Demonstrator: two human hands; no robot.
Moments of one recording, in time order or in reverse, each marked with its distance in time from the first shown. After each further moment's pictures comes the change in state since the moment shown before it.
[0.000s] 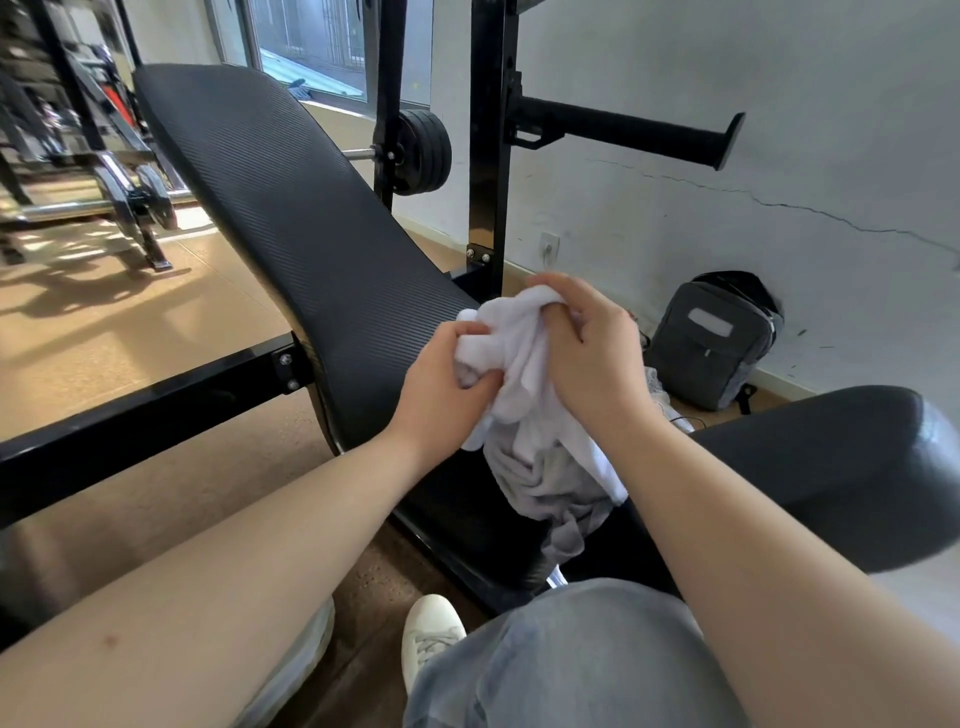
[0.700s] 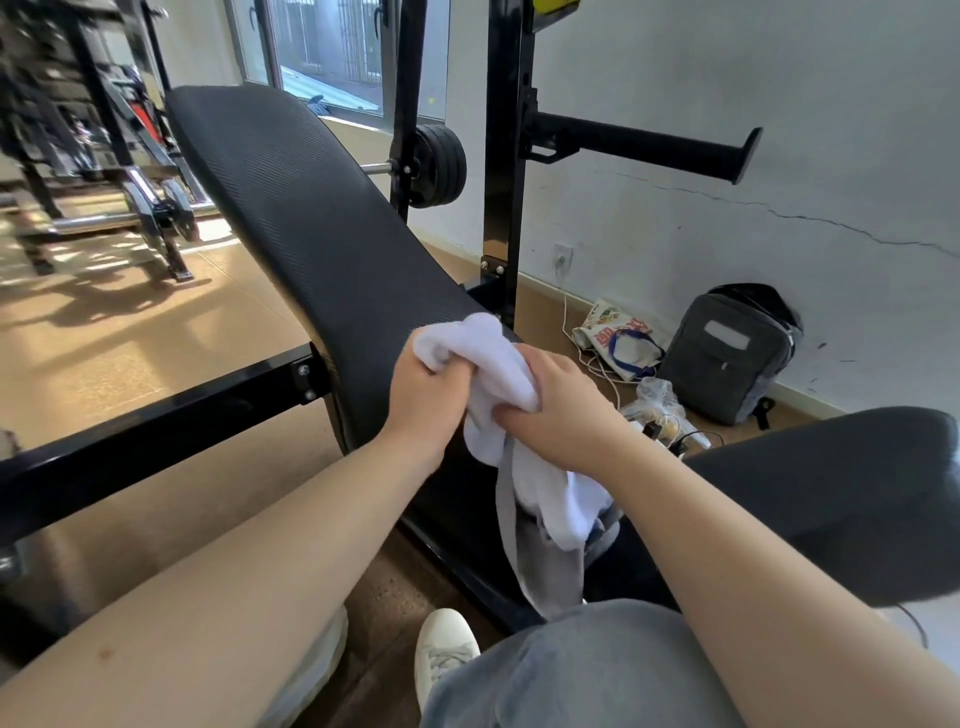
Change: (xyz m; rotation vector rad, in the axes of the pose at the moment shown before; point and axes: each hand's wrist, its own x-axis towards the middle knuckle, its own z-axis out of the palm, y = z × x) left_hand 0.017 0.002 -0.012 -0.199 0.185 -0.243; right_hand -0.010 0.010 0.020 -0.439 -0.538 0.168
